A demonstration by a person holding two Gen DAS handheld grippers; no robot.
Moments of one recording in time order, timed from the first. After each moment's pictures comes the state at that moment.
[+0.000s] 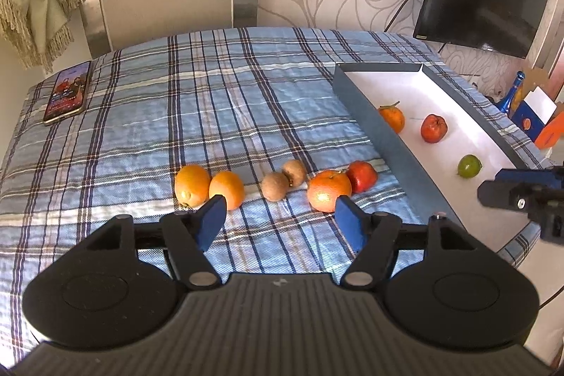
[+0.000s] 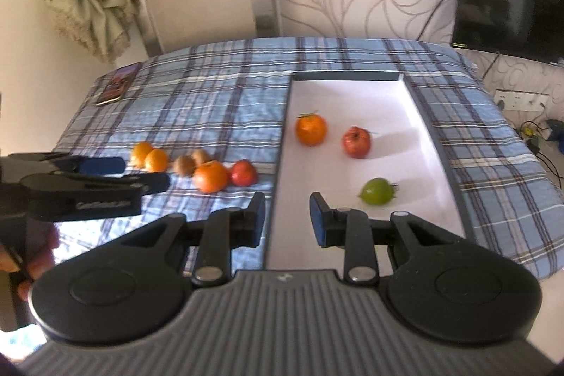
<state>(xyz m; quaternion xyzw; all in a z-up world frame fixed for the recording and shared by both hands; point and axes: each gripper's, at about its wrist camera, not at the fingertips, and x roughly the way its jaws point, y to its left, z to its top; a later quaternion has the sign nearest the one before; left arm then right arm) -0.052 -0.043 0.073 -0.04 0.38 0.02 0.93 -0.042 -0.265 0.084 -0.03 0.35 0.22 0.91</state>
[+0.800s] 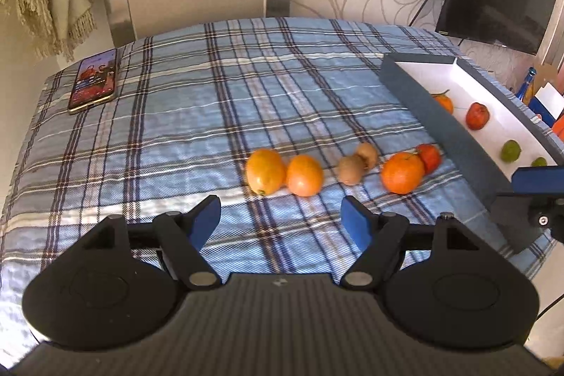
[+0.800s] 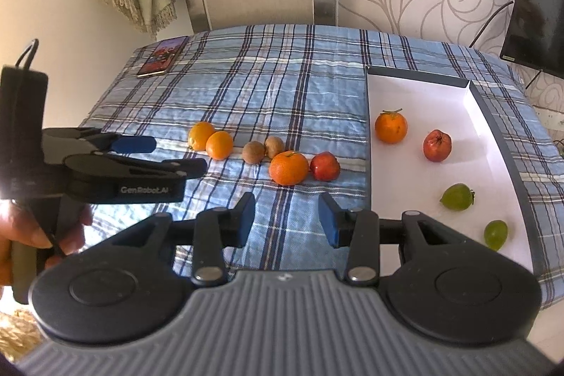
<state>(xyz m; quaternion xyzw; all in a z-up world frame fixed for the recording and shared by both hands) -0.058 0.022 0.050 -0.03 0.38 0.03 0.92 -0.056 -0.199 0.082 -0.06 0.36 0.26 0.89</state>
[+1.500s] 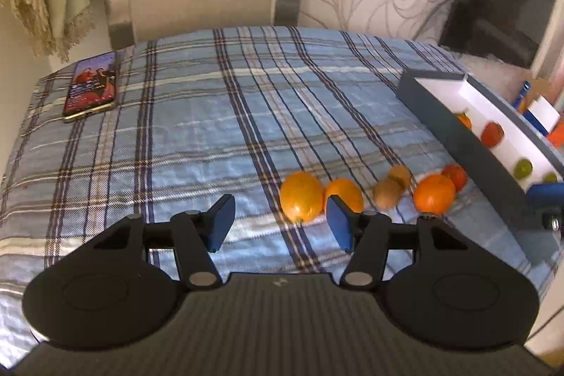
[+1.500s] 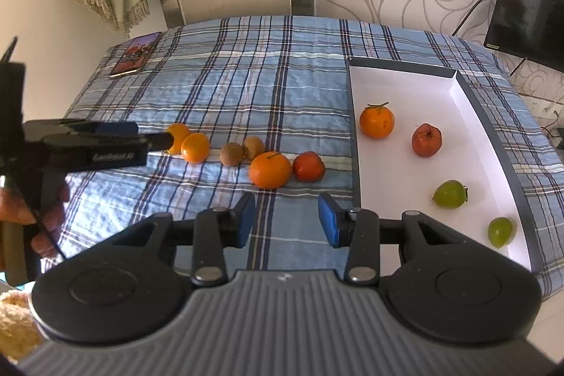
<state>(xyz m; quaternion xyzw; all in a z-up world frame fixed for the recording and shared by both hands) -0.040 0.060 0.038 -0.05 0.36 0.00 0.93 -0.040 -0.191 0.073 -0.06 0.38 0.22 0.90</state>
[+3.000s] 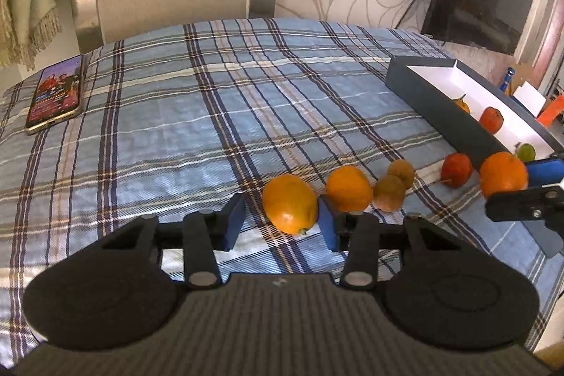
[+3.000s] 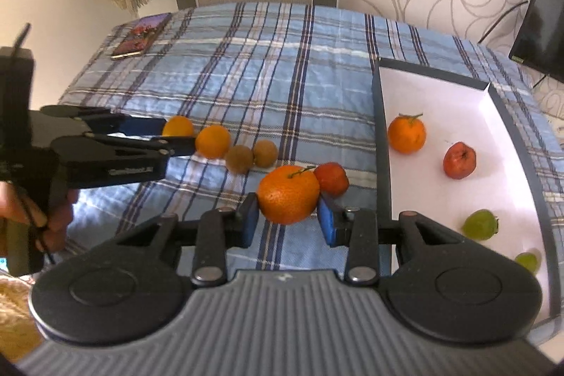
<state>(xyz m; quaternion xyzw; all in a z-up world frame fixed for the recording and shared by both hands) -0.014 0.058 0.016 -0.04 0.36 -0.03 0.93 -0.016 -0.163 0.059 -0.10 0.38 0.25 0.88</state>
